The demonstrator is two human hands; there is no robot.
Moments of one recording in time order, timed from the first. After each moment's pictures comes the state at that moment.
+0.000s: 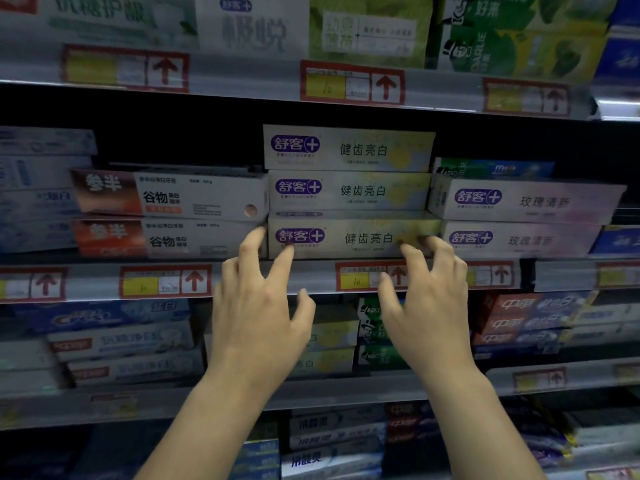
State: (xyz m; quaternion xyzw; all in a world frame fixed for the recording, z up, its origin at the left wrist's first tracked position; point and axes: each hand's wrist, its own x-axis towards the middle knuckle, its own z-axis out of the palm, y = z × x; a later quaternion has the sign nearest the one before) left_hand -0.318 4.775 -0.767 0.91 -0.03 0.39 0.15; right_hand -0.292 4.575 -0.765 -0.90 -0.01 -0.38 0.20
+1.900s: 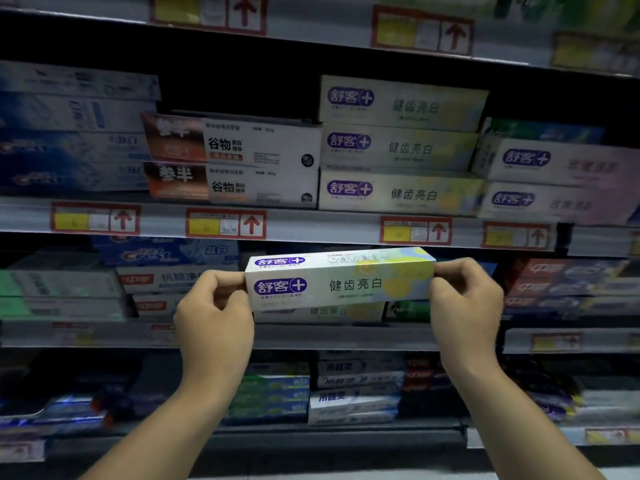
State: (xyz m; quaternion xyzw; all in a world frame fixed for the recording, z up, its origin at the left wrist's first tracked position) left_hand -0.388 4.843 -0.811 0.73 0.14 0.34 0.58; right_hand -0.341 4.598 -0.798 -0.76 0.04 -0.30 0.57
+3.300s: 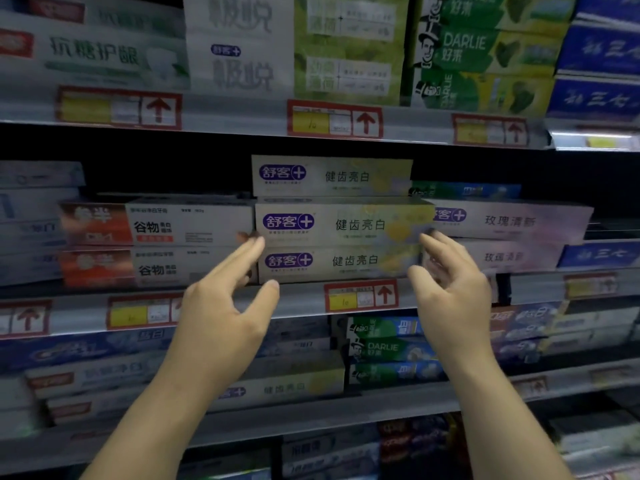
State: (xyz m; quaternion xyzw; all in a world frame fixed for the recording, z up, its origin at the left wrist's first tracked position) left_hand -0.334 4.803 -0.725 0.82 -0.11 0.30 0.48; right_hand -0.299 4.551 -0.727 -0.75 -0.04 -0.39 0.53
